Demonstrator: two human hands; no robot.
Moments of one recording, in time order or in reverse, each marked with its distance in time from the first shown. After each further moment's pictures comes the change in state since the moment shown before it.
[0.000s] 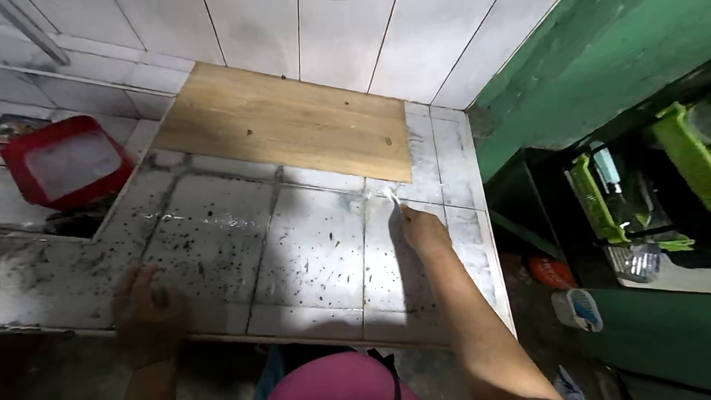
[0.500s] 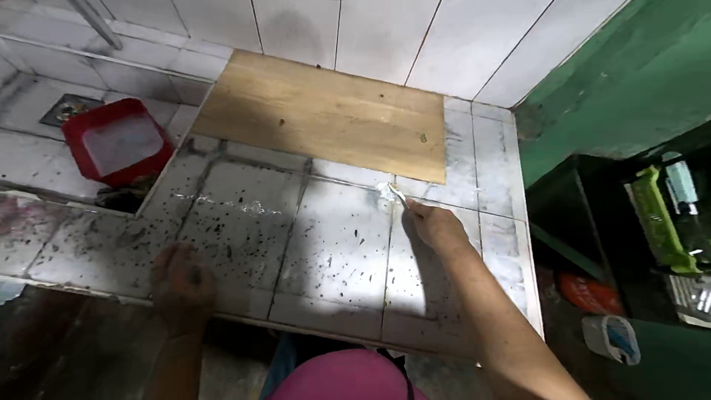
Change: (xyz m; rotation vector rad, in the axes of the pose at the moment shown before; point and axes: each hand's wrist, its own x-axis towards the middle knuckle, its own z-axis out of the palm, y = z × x) left_hand -0.001 0.007 0.000 0.024 -0.015 -0.059; right_hand 0.016 -0.025 0.002 -0.035 -0.081 -0.180
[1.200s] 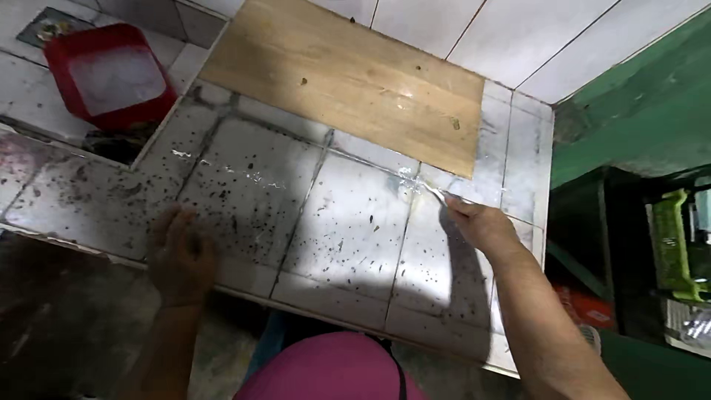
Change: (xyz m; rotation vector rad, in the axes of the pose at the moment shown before) left_hand -0.001 -0.004 0.000 0.006 -0.004 0.029; right_hand 0.006 0.044 -0.015 -0.108 0.030 -0.109
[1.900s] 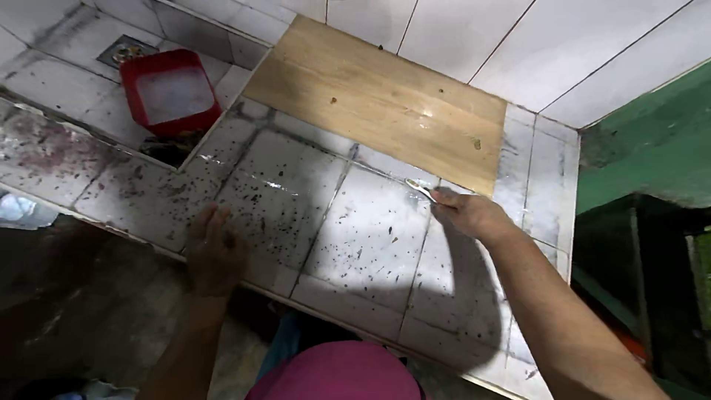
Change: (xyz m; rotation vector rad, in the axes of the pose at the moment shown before) left_hand 0.002 0.004 0.000 -0.020 0.025 -0.014; right_hand 0.041 -0.049 -0.014 -0.062 -0.120 -0.260
